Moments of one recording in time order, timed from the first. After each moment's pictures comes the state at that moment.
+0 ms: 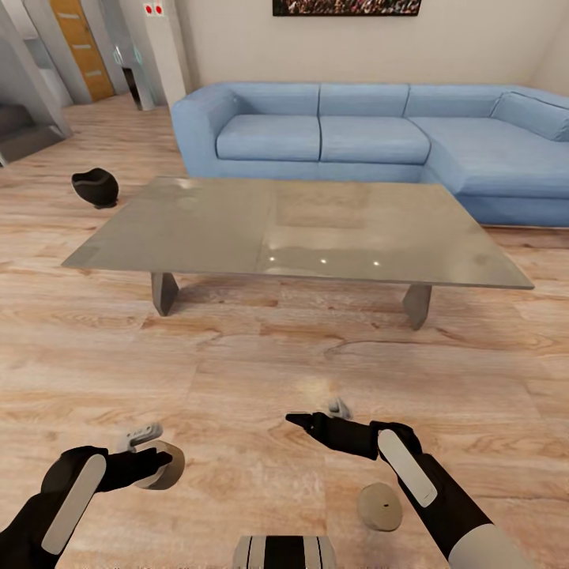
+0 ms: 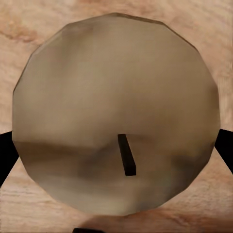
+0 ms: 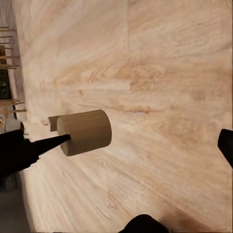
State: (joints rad) left arm -0.31 0.24 0.05 -1.30 0.60 0.99 0.17; right arm -0.51 -0.10 0.35 -1.06 -1.00 0.75 0.27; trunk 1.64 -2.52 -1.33
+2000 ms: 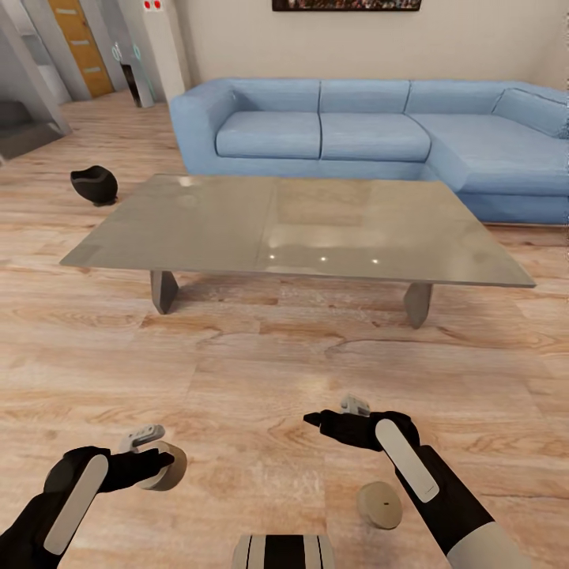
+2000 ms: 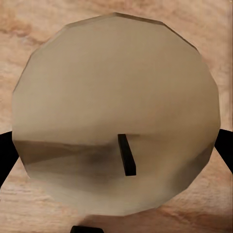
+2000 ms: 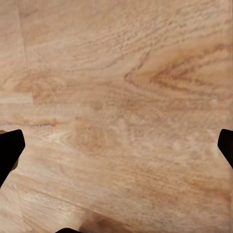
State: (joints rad) left arm -0.31 0.24 0.04 -1.30 0.60 0.99 0.17; right arm -0.51 -0.10 0.36 -1.19 -1.00 0.78 -0.25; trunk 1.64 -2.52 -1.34
